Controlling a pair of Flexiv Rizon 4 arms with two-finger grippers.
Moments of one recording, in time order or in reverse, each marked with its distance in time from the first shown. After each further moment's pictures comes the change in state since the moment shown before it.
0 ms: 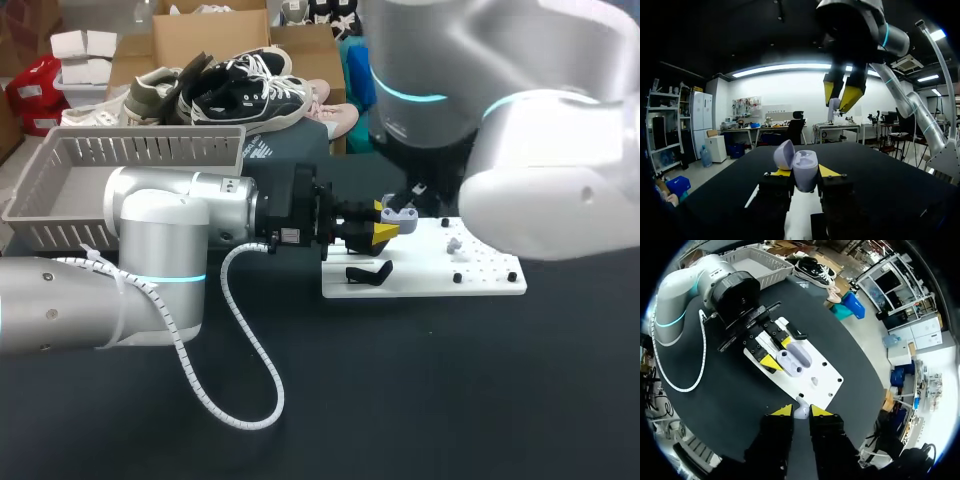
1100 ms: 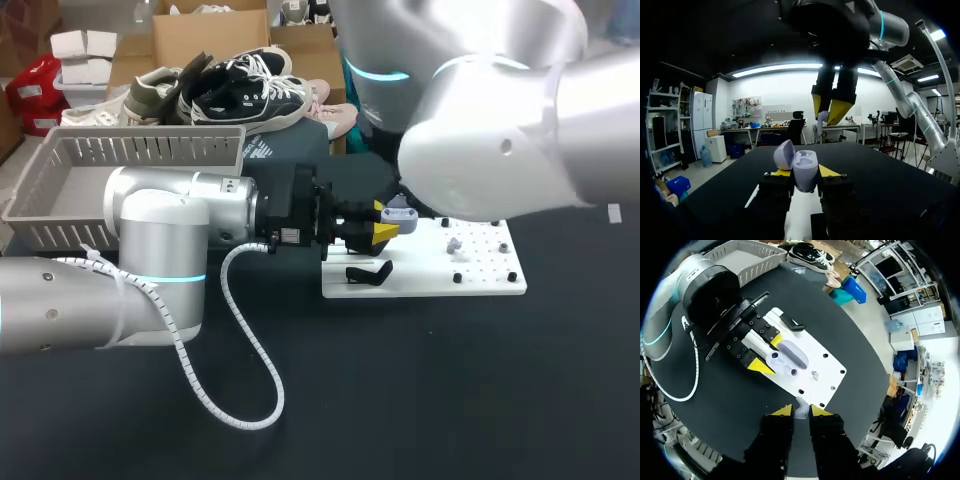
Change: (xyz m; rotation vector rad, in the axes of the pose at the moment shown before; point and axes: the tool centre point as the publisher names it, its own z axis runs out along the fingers) left arm 0.000 0.000 0.000 0.000 0.000 0.000; right arm -0.005 -0.008 0.021 -0.015 0.136 0.096
